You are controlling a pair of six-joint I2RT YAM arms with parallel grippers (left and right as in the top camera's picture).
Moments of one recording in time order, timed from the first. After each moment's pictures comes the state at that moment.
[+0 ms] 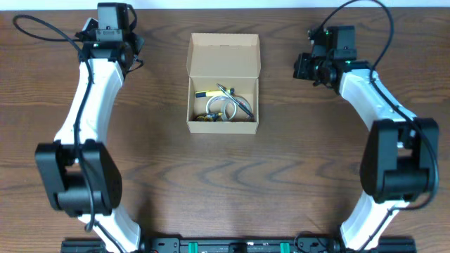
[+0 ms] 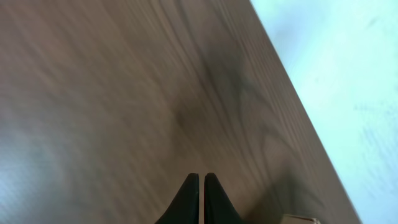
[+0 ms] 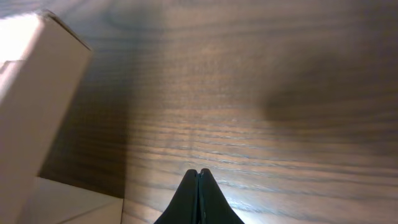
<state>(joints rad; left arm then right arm) 0.02 1.91 1.59 -0.58 -0.10 -1.01 0.06 2.00 1.38 -0.31 -0.33 0.25</state>
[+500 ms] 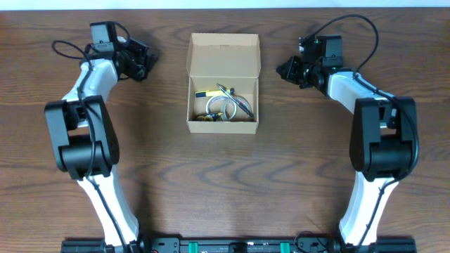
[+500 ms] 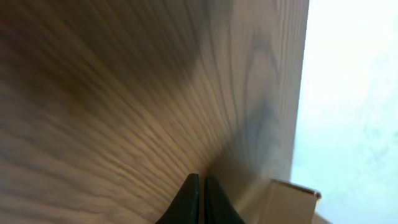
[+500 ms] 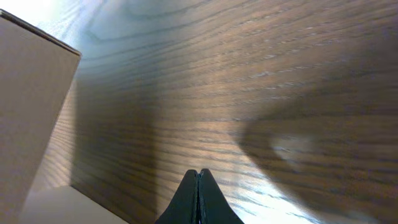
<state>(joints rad) 0.12 2.23 1.59 -0.31 0.63 -1.09 0.06 2.18 1.38 -0.08 -0.56 0.48</state>
